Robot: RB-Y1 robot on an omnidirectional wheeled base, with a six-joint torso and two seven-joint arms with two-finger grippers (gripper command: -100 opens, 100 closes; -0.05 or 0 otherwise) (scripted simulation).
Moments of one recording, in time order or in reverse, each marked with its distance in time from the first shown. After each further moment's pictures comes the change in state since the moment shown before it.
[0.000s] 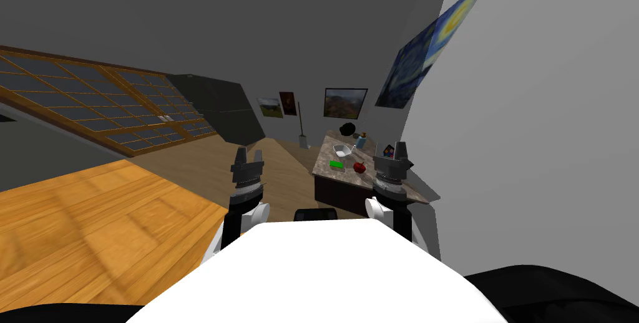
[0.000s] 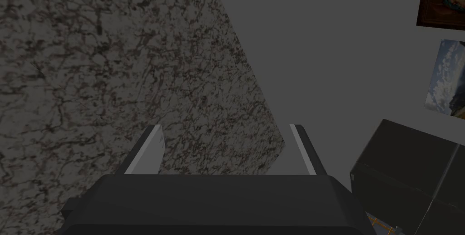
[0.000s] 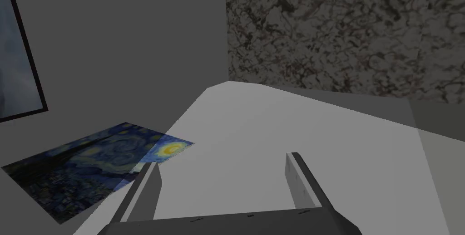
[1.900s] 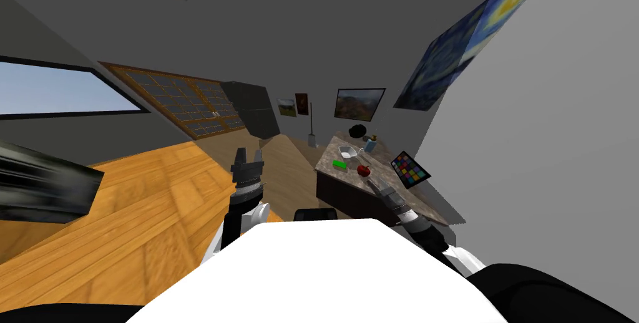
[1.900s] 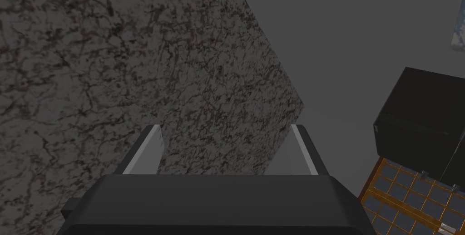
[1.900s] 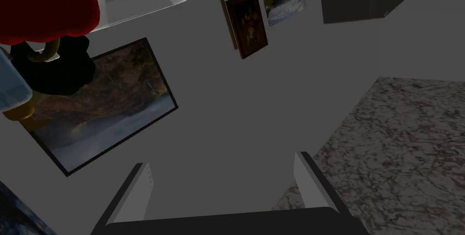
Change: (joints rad) left arm 0.000 0.000 0.000 0.000 0.000 0.000 0.000; right arm 0.342 -0.426 -0.248 0.351 0.487 -0.038 0.224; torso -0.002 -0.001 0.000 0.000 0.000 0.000
